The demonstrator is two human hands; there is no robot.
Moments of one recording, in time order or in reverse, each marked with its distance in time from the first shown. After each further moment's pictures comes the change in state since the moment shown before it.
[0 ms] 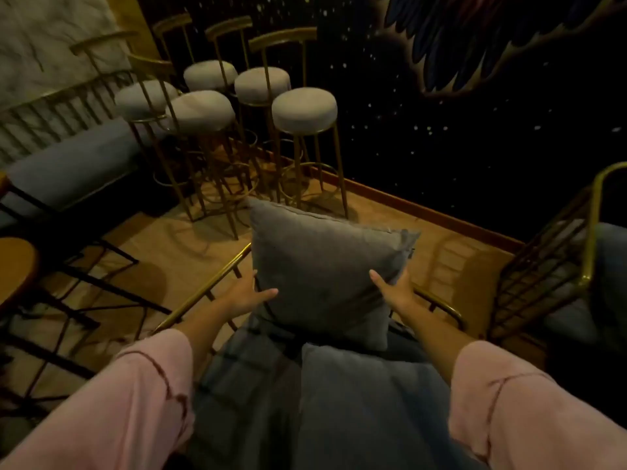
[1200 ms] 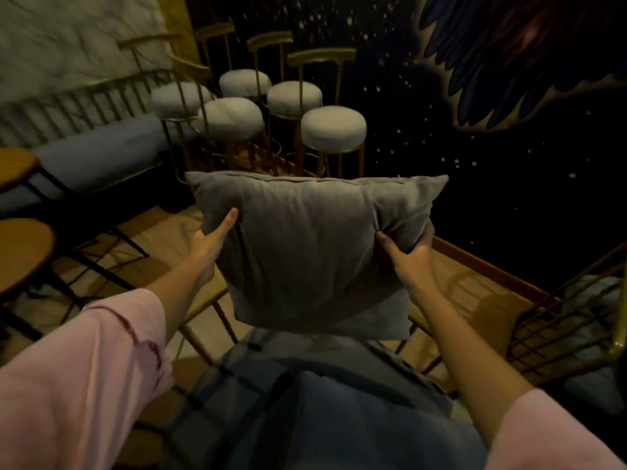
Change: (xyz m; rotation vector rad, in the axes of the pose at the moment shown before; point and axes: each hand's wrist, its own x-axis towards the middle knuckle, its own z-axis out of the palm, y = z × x) left_hand 0.062 -0.005 -0.095 -0.947 0.440 -0.013; right_hand 0.016 -0.136 0.011 0.087 0.099 -0.408
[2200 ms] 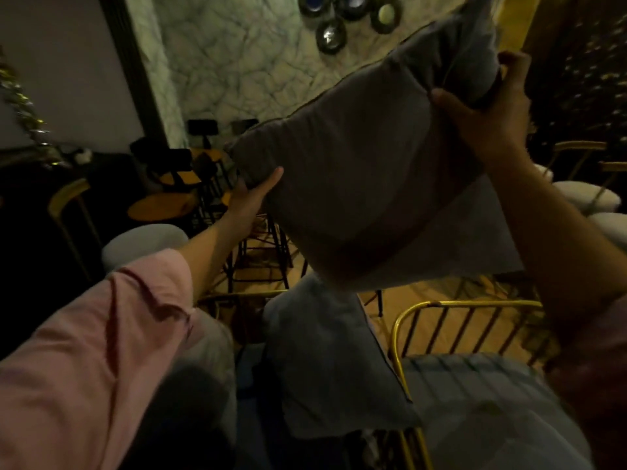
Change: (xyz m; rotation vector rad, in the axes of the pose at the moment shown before) left_hand -0.478 0.068 -0.533 -0.126 0.595 0.519; right_hand -0.449 -0.444 0.193 0.098 -0.402 -0.823
